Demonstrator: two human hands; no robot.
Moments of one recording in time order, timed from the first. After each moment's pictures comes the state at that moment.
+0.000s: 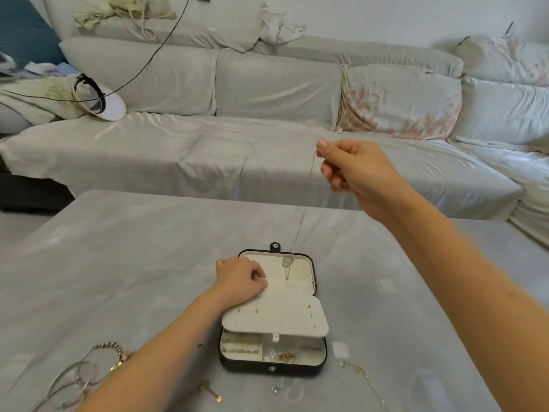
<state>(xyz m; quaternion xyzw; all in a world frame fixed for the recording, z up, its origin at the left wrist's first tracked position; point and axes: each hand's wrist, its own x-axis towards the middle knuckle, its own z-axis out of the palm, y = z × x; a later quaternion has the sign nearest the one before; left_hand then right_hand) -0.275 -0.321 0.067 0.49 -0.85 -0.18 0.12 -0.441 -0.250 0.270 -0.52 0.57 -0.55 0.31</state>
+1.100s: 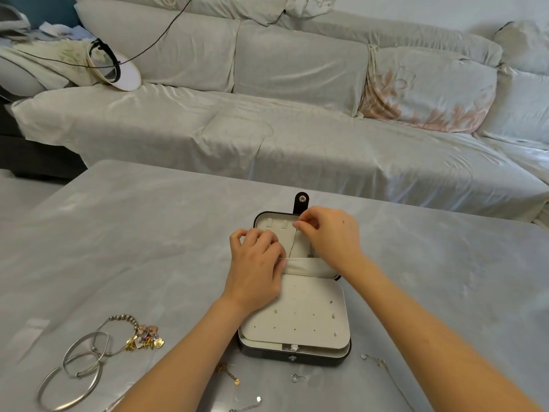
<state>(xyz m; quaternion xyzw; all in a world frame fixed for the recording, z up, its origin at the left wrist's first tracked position) -0.262 -0.299 0.048 0.38 -0.85 0.04 0.37 -0.411 -0.281 0.126 -0.64 0.73 -0.25 -0.02</state>
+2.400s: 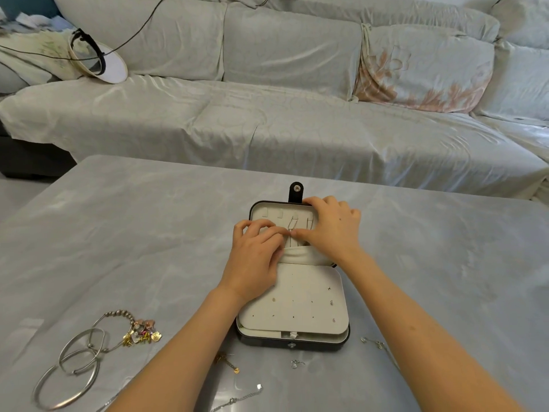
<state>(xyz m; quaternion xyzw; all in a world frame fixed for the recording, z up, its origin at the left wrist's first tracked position) -0.263 -0.303 0.045 0.31 -0.88 -0.02 0.35 -0.428 -0.284 0.098 -0.59 0.79 -0.15 -0.04</state>
